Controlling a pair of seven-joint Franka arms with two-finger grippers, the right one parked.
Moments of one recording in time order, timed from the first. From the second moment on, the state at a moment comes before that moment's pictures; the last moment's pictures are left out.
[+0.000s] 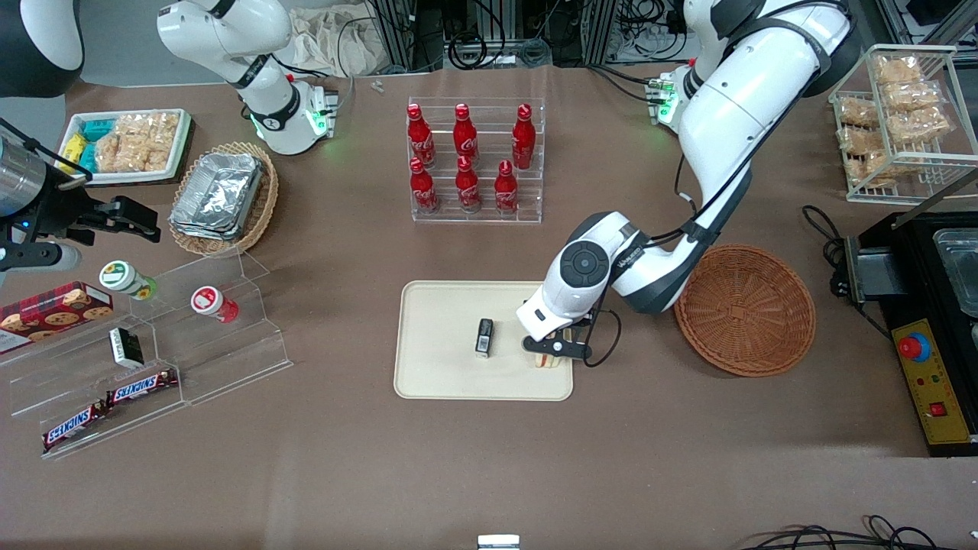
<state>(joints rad) -0.17 0.77 -0.53 -1.59 0.39 2.28 -0.66</state>
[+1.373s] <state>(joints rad) 0.13 0.21 -0.45 -1.54 0.04 1.67 -0.28</state>
